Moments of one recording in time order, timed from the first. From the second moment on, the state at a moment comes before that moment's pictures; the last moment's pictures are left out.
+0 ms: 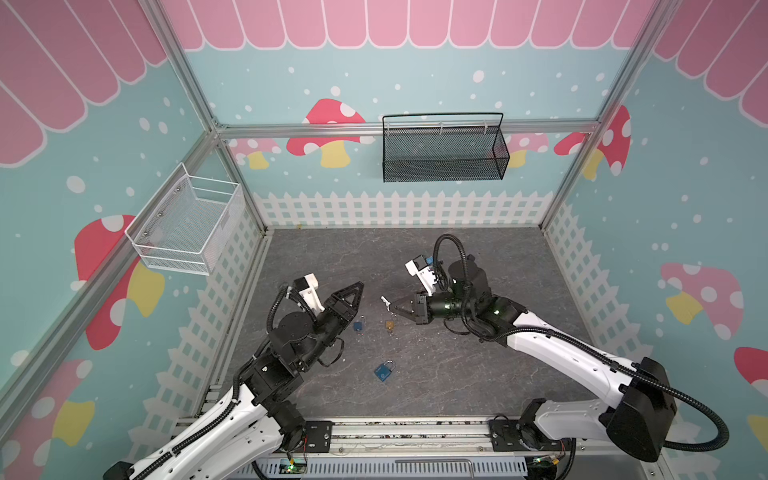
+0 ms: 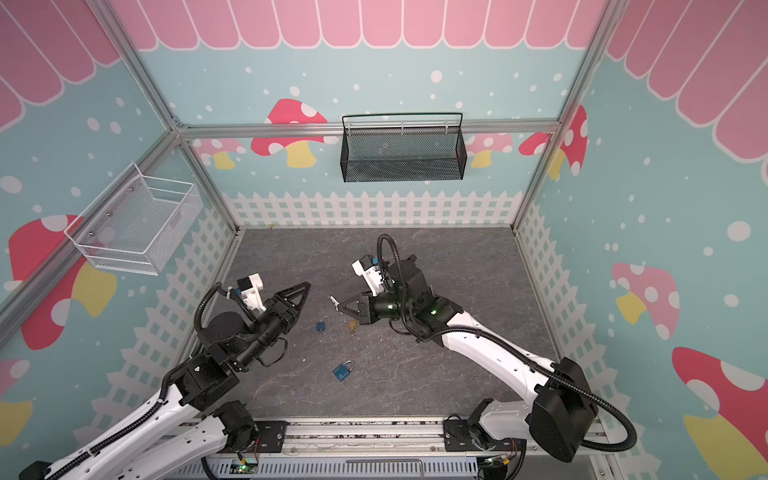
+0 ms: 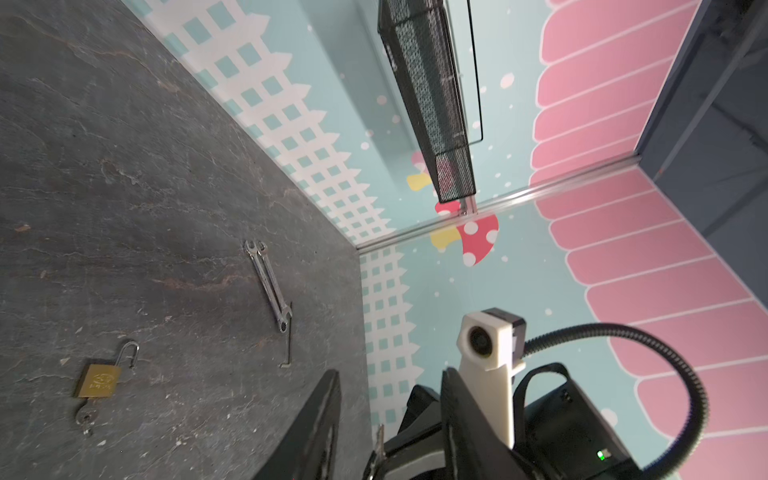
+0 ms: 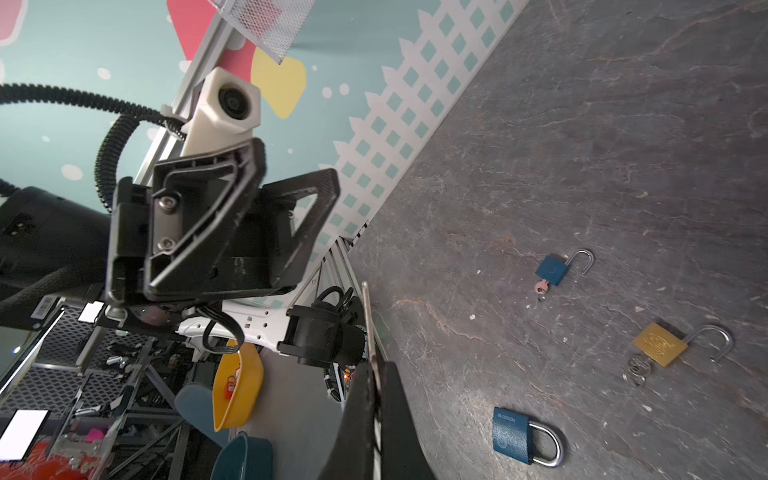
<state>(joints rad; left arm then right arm) -0.72 0.70 0.64 0.00 -0.14 -1.17 0.76 1.30 1.03 -0.09 -0.64 0.61</state>
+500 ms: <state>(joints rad) -0.72 0.85 0.67 0.06 0.12 -1.00 0.74 1.33 1.05 -0.11 -0.73 0.59</state>
